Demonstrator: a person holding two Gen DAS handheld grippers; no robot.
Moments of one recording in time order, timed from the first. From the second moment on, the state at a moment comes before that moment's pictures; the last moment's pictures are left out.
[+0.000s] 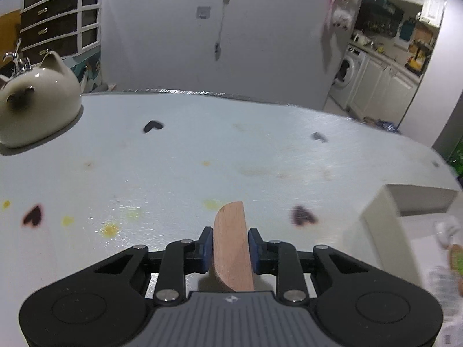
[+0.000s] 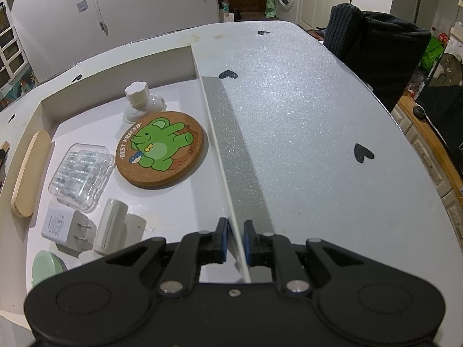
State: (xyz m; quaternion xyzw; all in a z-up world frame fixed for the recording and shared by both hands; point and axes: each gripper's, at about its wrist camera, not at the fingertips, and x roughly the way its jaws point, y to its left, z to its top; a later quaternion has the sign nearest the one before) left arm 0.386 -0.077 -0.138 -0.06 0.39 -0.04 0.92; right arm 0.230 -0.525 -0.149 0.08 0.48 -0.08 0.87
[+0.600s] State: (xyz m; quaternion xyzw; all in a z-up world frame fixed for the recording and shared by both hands) left arm 0.348 -0.206 -0.082 -0.06 0.36 -0.18 0.91; right arm 0.227 -0.525 -0.149 0.07 0.47 -0.07 0.87
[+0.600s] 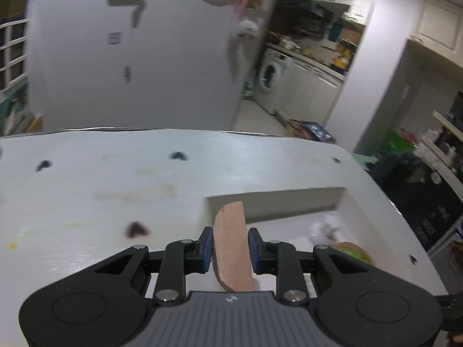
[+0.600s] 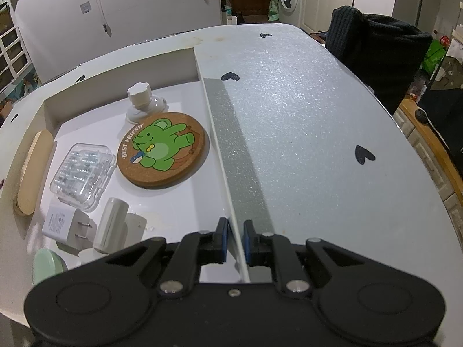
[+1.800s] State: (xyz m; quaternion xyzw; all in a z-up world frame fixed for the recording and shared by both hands) left arm 0.415 -0.304 -0.144 0.04 0.44 -0.22 0.87; right arm 0.226 -0.529 -0.150 0.08 0.47 -0.07 0.88
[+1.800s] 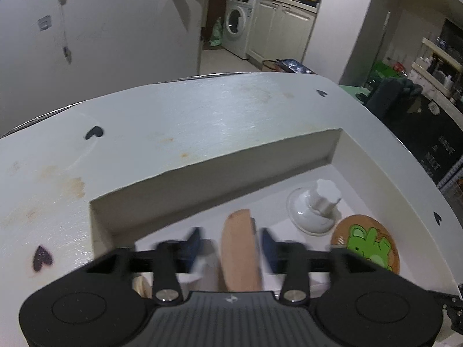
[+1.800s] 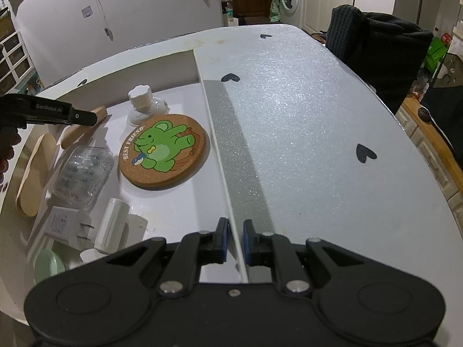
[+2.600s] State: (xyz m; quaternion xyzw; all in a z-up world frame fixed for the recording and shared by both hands) left arm 0.337 -0.256 -0.097 -0.03 0.42 -0.21 0.88; right arm 0.224 -0.528 -0.150 0.08 0.47 -0.07 0.88
